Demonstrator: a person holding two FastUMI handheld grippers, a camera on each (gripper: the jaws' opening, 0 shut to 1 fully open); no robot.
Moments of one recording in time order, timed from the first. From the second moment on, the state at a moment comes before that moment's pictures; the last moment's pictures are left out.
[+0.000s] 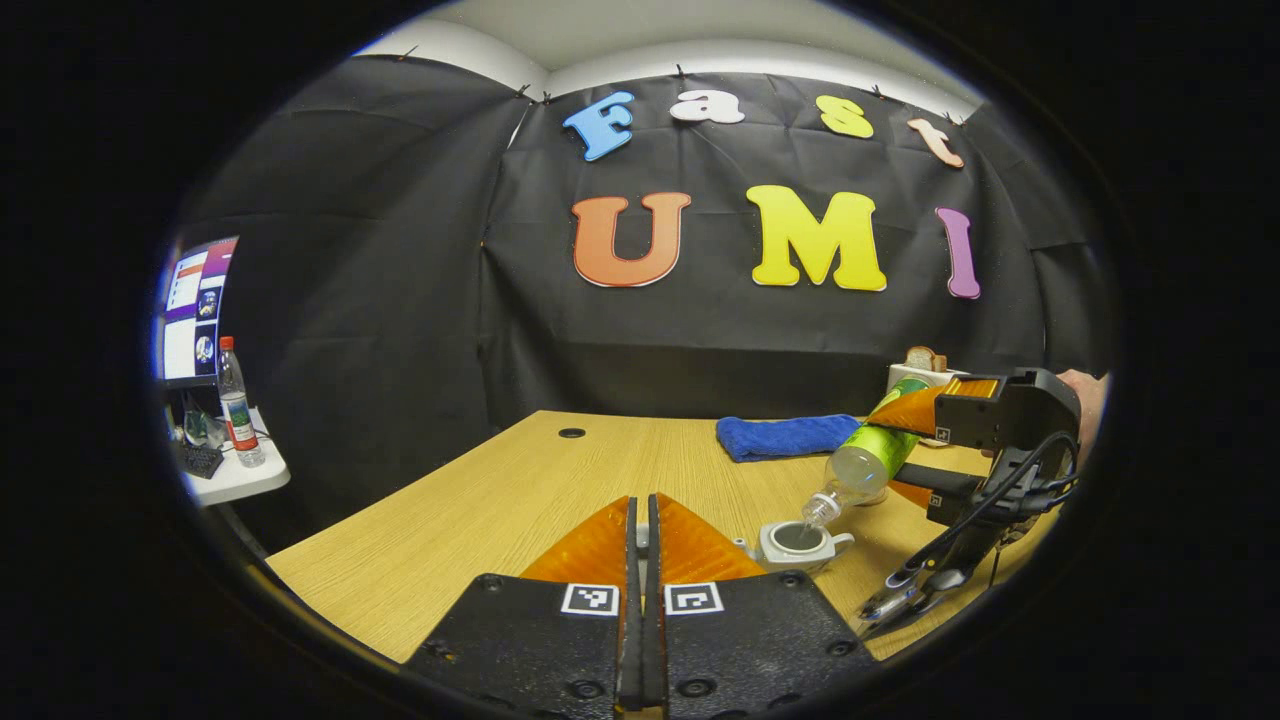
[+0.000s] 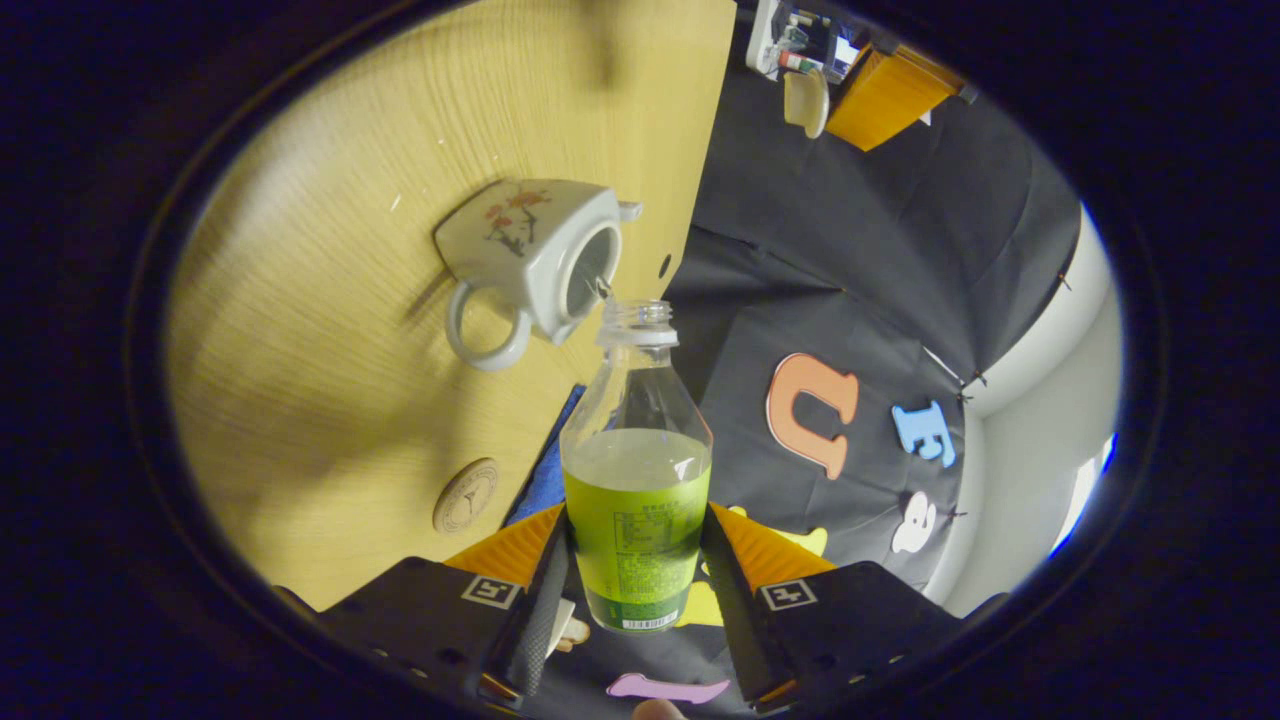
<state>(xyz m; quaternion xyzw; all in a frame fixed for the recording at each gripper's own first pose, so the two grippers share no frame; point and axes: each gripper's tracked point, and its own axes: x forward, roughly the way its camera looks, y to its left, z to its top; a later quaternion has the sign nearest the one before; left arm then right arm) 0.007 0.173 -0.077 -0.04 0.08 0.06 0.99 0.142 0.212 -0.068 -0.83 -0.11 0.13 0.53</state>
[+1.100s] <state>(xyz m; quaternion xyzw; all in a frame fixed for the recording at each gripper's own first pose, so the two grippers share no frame) 0.004 0.179 -0.079 -0.04 0.08 0.06 0.99 0.140 0.231 -0.056 -0.86 -0.14 0.12 0.47</state>
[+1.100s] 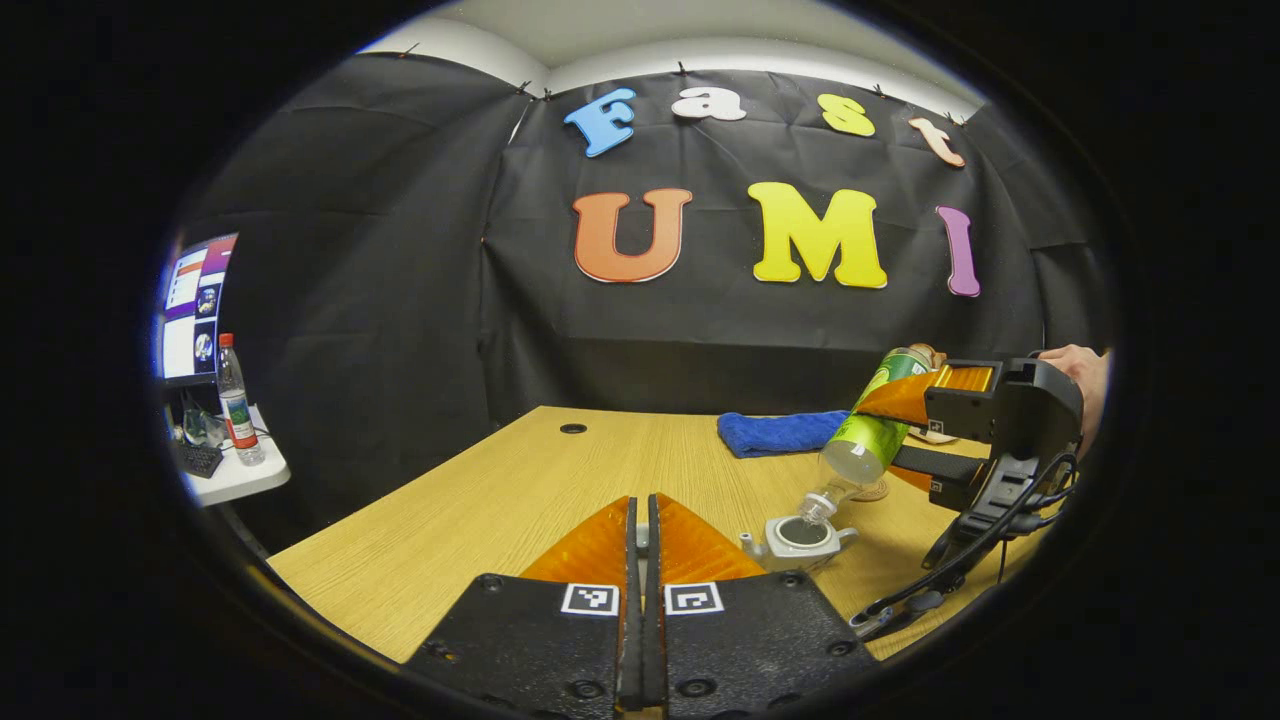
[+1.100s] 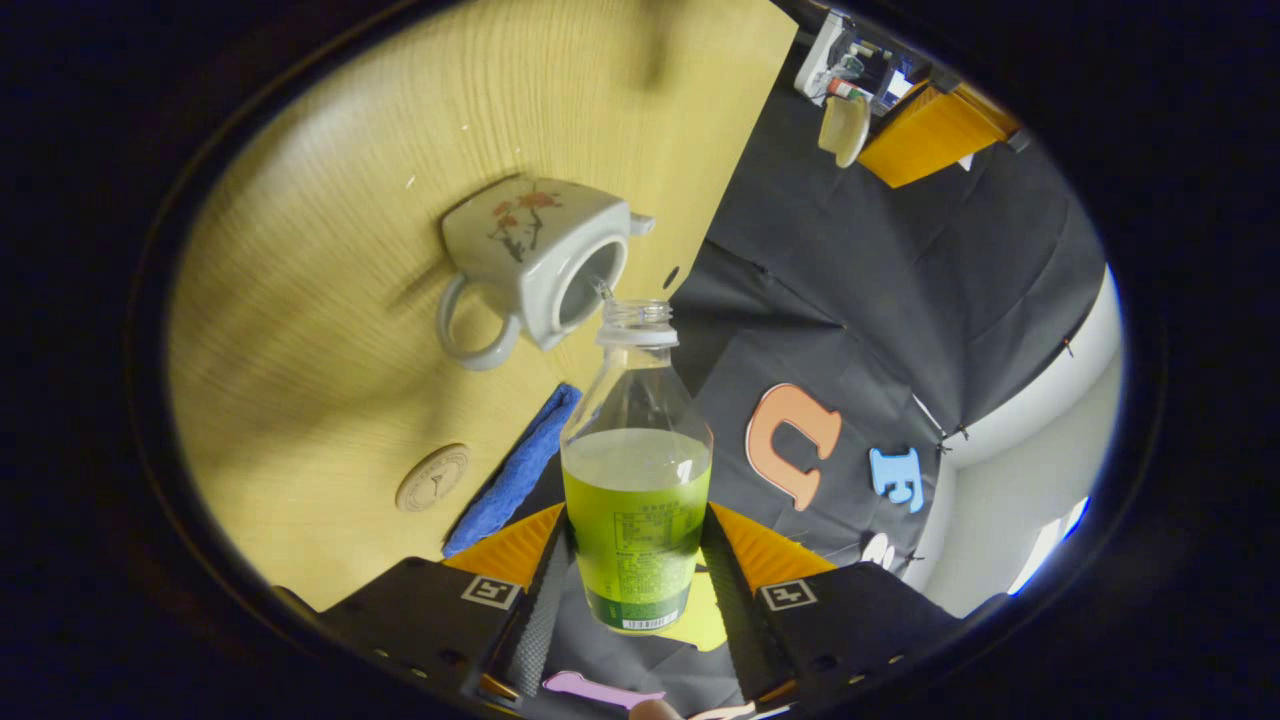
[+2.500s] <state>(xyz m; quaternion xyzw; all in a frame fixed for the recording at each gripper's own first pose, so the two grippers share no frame) 0.001 0.168 -0.061 -0.04 0.06 0.05 1.00 0.148 0.196 -0.045 -0.31 0.05 0.25 0.92</state>
